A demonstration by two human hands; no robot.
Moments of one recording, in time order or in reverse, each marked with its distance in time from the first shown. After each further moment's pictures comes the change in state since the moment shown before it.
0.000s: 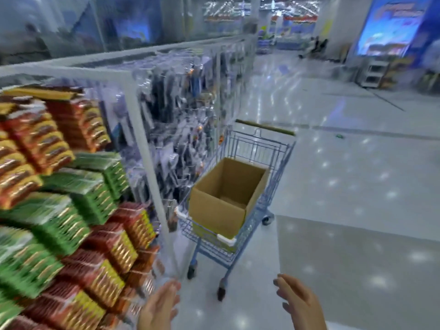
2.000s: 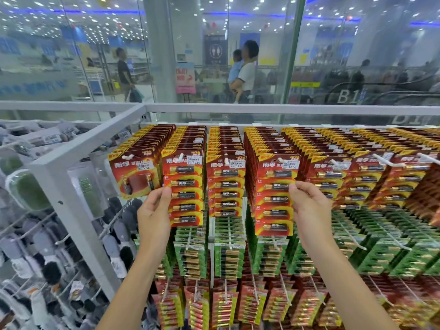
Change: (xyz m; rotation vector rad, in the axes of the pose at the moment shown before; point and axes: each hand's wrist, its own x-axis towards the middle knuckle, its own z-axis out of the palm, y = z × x) left_hand -0.523 0.029 -0.402 -0.087 1.580 0.962; right_hand -0.526 0.018 0.419 -0.051 -1.431 -0.253
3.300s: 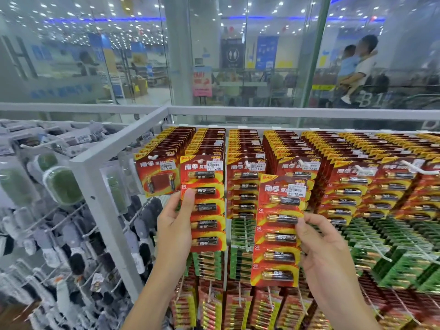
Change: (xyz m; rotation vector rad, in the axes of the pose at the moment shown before) left_hand -0.048 0.044 -0.007 -0.189 -0.113 -0.102; right_hand -0.087 -0.010 0.006 0.207 -0.204 0.186
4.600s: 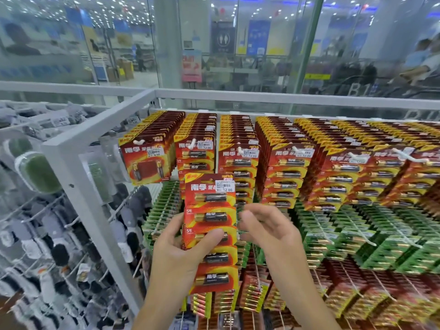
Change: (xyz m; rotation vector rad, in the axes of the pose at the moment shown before) left_hand -0.057 -0.006 -0.002 0.015 -0.123 -0.142; right_hand -0.015 0.020 0.039 -0.378 -0.133 -0.126
